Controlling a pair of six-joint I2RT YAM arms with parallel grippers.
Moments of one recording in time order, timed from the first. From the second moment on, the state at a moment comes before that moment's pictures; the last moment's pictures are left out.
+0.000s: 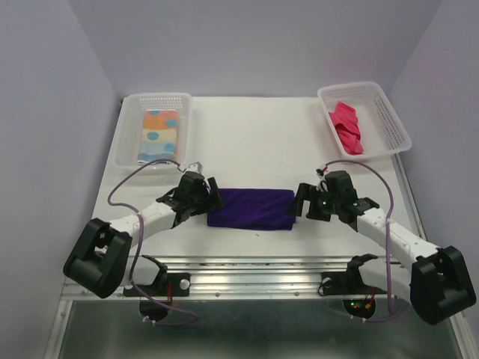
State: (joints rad) left arm -0.50 1.26 0.49 -0.04 0.00 -0.72; right arm 0.37 1.07 0.51 -0.28 -0.36 0.57
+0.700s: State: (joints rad) left arm -0.67 1.54 0.77 -0.23 -0.29 -0.68; right arm 0.37 1.04 0.59 -0.33 -0.28 0.50
